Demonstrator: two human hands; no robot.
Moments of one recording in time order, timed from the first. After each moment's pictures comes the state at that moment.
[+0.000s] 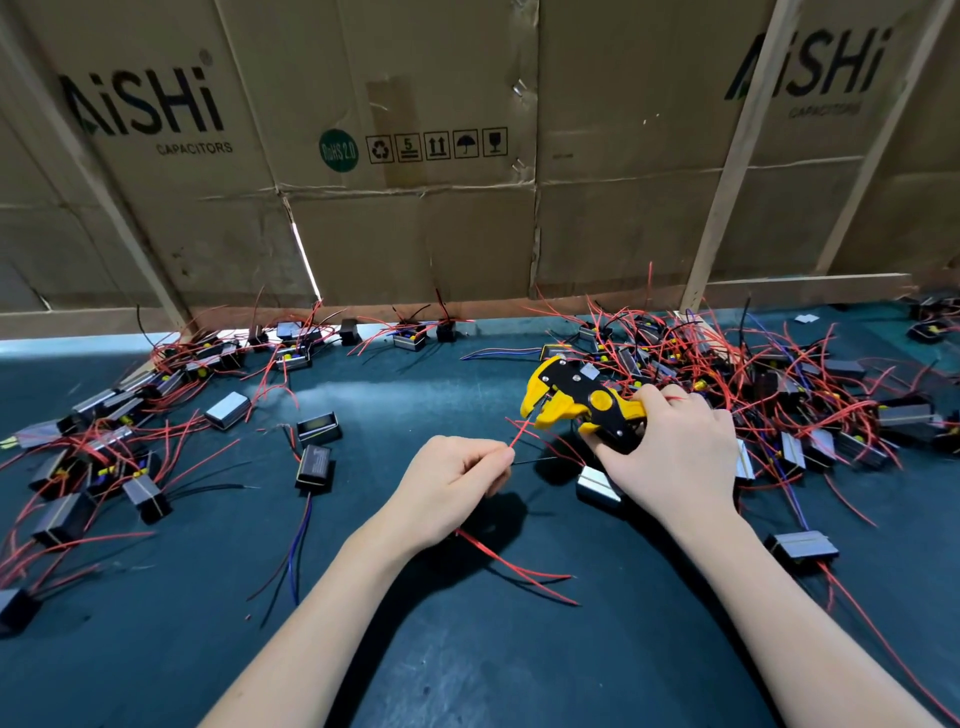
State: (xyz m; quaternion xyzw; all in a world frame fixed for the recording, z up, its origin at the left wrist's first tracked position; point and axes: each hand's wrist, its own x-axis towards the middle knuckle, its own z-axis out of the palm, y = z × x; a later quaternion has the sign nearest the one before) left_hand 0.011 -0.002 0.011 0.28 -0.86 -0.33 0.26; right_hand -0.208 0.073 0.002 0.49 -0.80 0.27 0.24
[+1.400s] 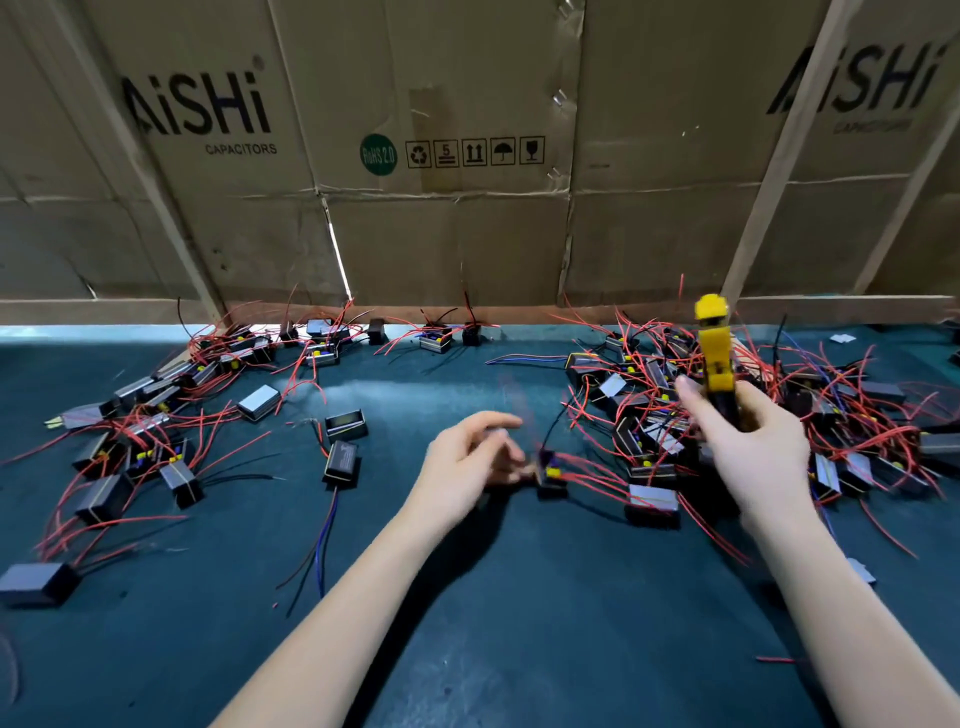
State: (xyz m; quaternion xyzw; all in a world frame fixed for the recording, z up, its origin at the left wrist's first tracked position) left_hand 0.003 -0.011 0.010 0.37 -0.65 -0.57 0.34; right_hand -0.230 0.085 0.024 0.37 -0.70 0.60 -0.07
